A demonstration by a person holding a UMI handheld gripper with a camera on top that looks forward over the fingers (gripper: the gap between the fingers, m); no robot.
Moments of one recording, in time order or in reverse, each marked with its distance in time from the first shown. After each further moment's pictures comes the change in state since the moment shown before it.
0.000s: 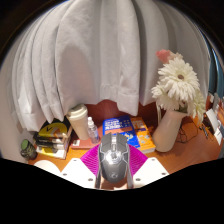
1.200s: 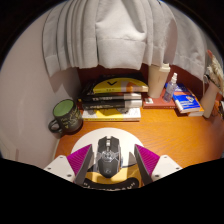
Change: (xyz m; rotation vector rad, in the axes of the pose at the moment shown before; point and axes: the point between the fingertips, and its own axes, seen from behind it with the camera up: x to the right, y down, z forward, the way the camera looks) arm -0.303 0.171 -0.014 -0.231 -0.119 -0.071
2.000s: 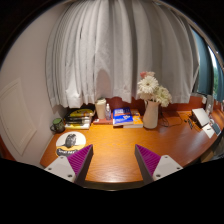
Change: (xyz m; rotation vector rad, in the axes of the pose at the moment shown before) arm 0.262 0.018 -0.337 0.280 0.038 0.000
